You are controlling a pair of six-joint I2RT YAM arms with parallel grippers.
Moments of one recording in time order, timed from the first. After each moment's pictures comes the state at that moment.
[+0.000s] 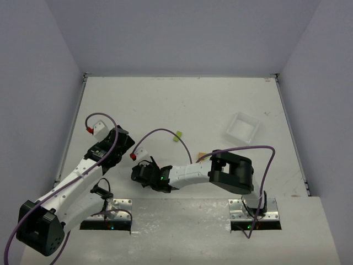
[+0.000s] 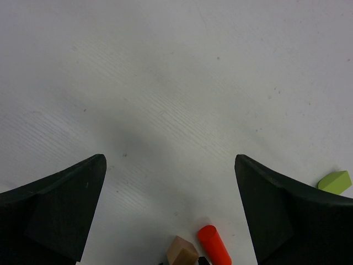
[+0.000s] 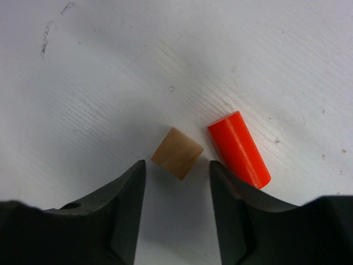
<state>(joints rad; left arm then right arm) -0.37 0.89 0.56 -0.58 -0.58 -1.00 1.36 2.05 1.21 -0.03 0.52 0.54</state>
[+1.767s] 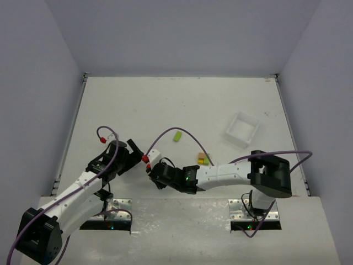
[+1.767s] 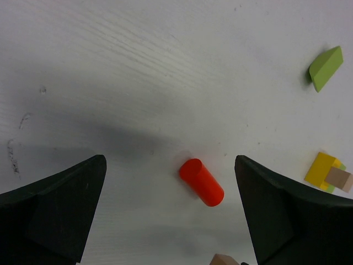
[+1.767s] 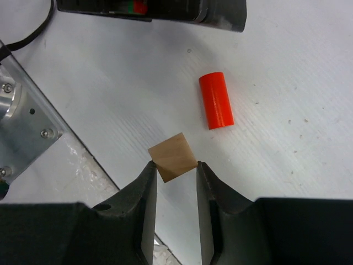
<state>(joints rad) -0.37 0.79 0.31 -0.37 -0.15 -0.95 1.36 1.71 0.92 0.06 0.34 0.40</state>
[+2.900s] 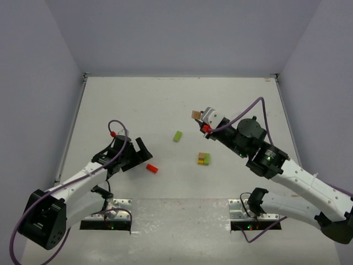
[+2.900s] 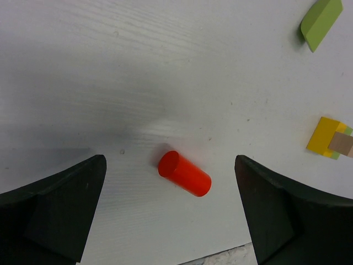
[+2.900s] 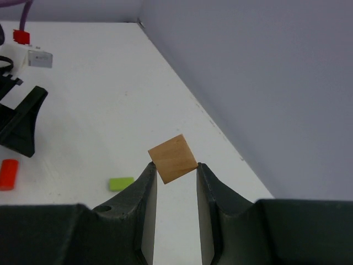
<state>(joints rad) -0.39 0.96 0.36 -0.29 0.02 -0.84 0.89 0.87 0.87 -0.07 0.10 -0.49</state>
